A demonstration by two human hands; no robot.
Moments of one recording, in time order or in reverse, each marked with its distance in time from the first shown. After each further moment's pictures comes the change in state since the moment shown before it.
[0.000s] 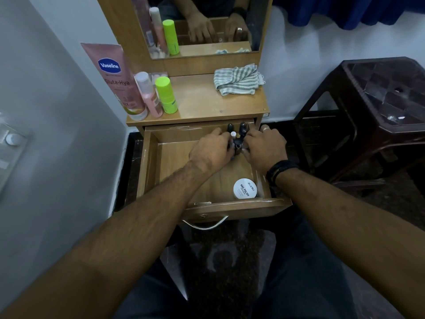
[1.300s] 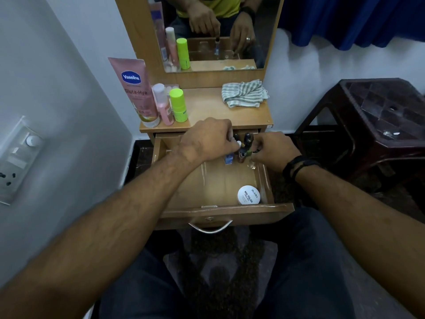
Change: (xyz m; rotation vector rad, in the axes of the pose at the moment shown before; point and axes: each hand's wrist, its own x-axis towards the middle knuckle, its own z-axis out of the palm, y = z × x) left_hand -0.009 -0.003 -0.083 -0.041 -0.031 -0.003; right_hand 0.001 0.007 -0.058 0.449 -0.196 0.134
